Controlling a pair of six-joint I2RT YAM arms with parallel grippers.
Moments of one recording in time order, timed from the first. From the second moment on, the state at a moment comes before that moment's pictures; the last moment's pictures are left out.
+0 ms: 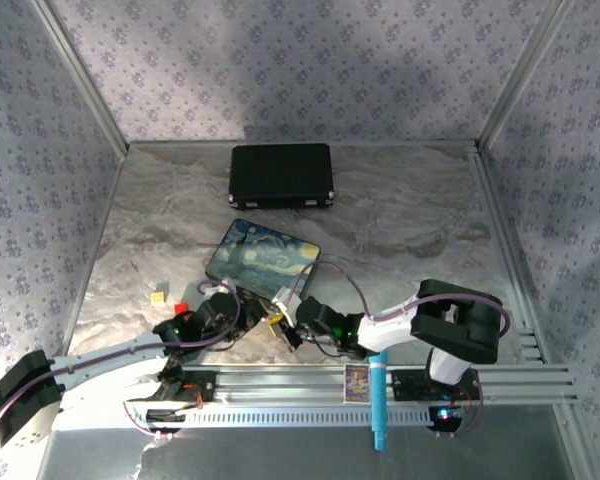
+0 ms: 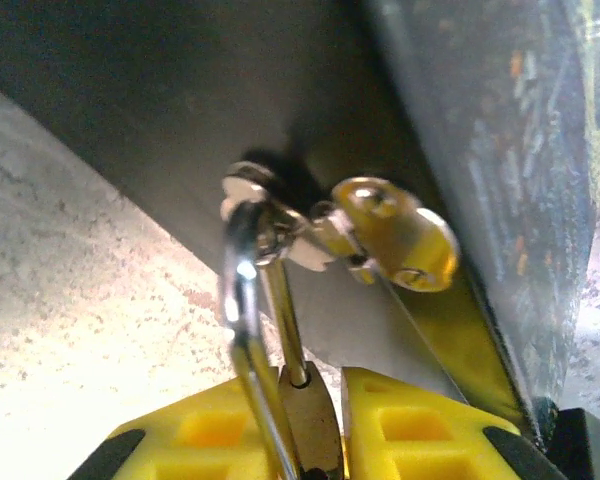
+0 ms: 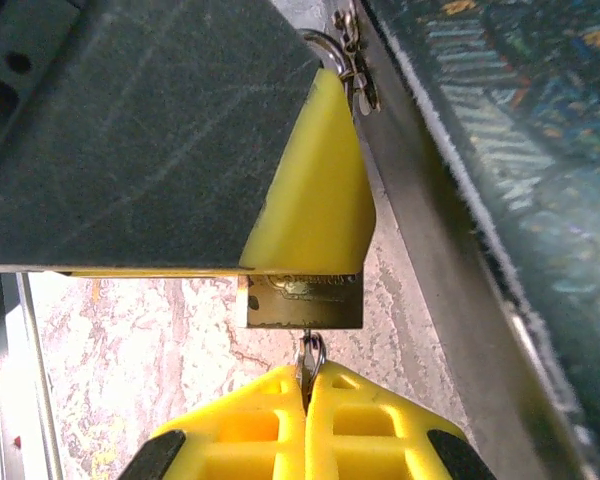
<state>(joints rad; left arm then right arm) -0.97 0.81 0.17 0.00 -0.10 -1.43 1.24 1.65 0.51 0.60 0.05 0.33</state>
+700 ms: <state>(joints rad) -0.97 0.80 0.17 0.00 -0.10 -1.43 1.23 1.62 0.53 0.54 0.02 0.40</state>
